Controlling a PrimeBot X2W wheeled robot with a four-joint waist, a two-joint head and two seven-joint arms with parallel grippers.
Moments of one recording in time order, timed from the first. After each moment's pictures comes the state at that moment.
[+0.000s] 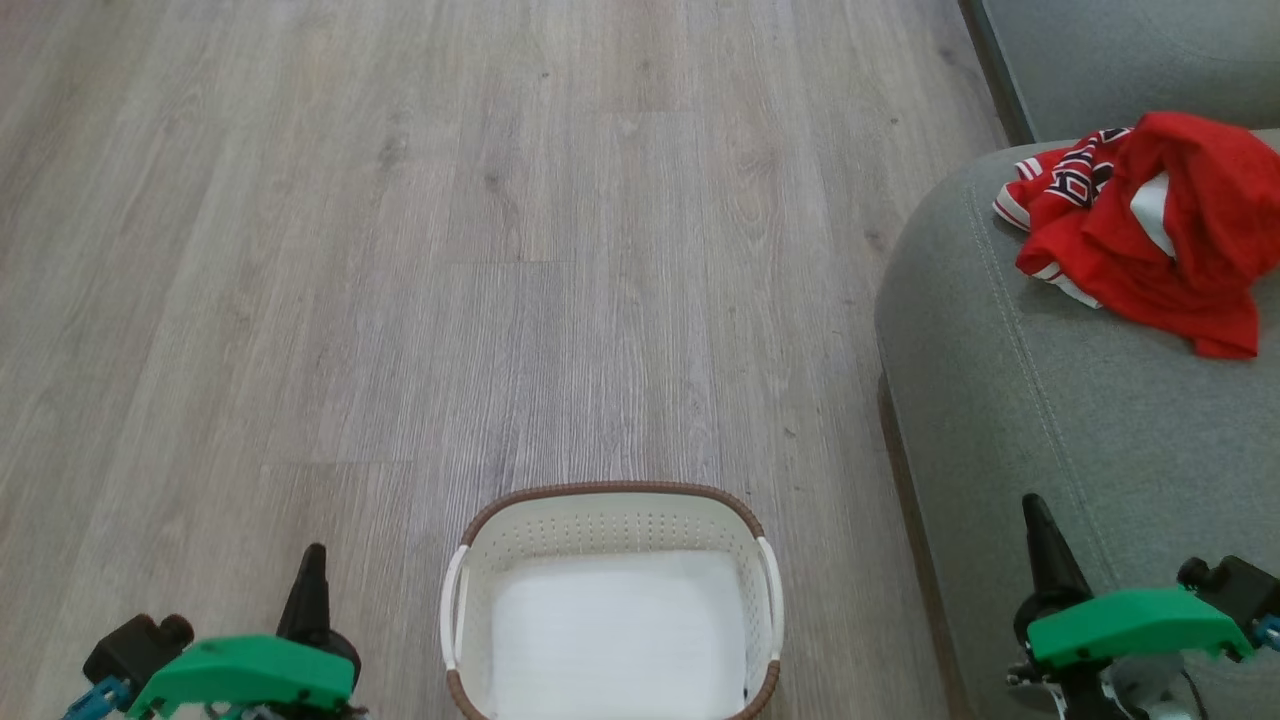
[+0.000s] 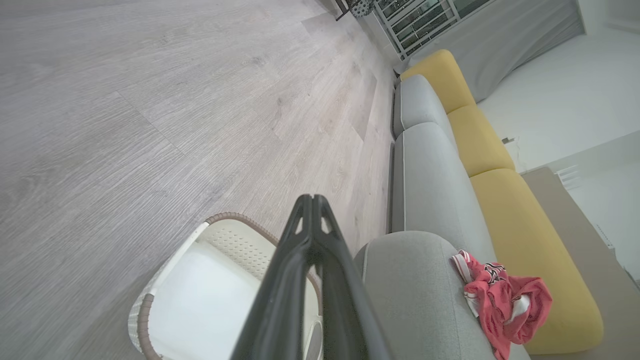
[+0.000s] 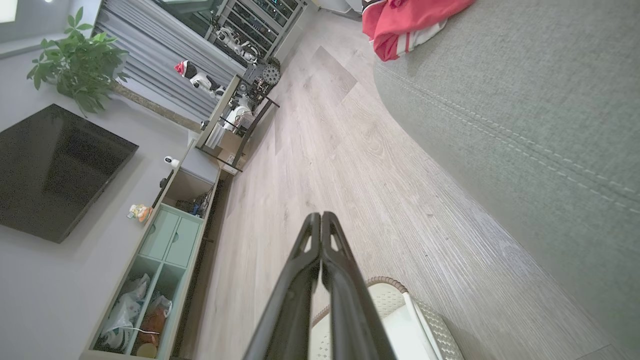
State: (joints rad) left arm 0.06 0.06 -0.05 0.28 -0.98 0.01 -0.05; right arm 0.03 -0.05 -0.04 0.30 0.96 0.12 -0.06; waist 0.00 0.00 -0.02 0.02
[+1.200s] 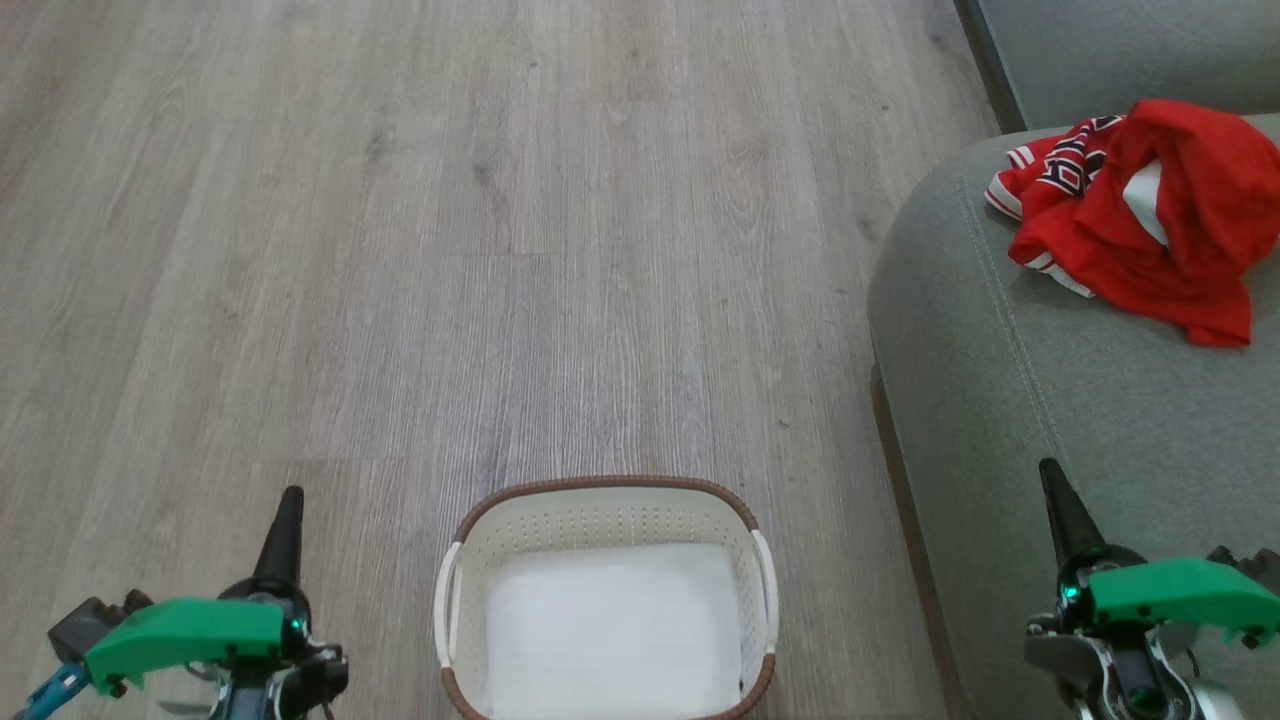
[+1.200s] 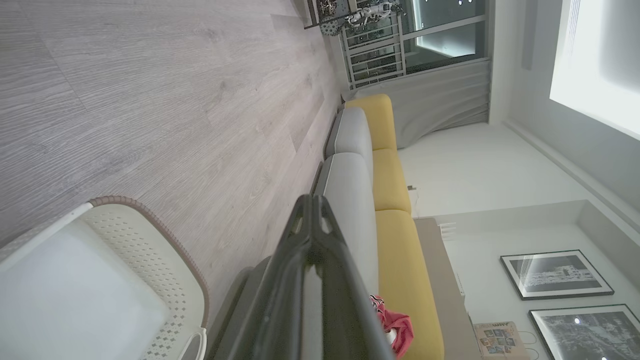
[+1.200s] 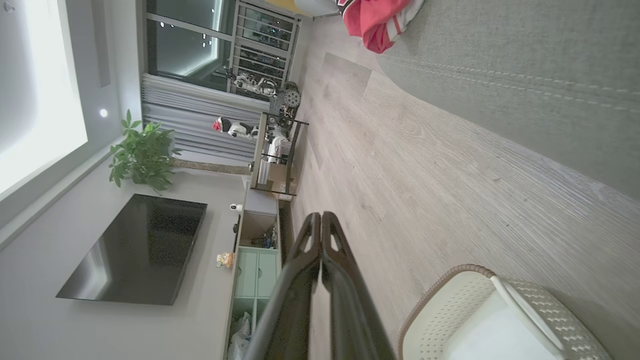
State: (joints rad) left arm -0.01 0.05 0.03 0.28 -1.37 -0.07 0.04; right arm -0.02 -0.05 -0.09 0.29 1.36 0.12 0.04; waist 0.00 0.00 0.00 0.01
